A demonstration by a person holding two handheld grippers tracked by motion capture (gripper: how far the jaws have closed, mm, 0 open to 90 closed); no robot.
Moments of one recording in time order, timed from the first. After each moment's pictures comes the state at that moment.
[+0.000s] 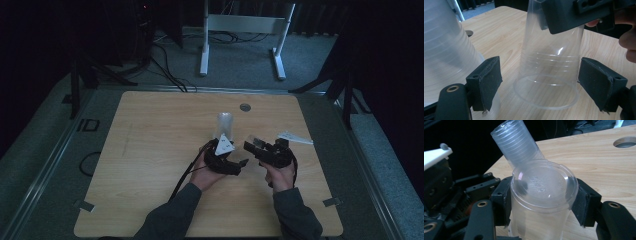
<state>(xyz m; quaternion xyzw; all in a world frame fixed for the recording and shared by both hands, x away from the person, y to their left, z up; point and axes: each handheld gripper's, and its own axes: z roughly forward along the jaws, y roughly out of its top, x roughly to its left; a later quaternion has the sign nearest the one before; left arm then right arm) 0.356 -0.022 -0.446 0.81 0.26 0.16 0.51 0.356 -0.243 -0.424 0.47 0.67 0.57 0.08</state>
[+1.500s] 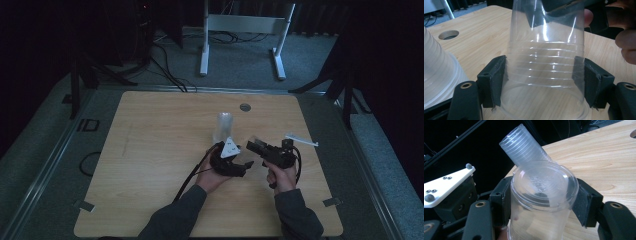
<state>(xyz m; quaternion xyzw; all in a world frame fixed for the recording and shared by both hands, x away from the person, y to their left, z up) 0.354 -0.038 -0.455 0.81 0.24 0.14 0.52 0.358 -0.258 -0.431 0.47 0.63 0.62 0.00</state>
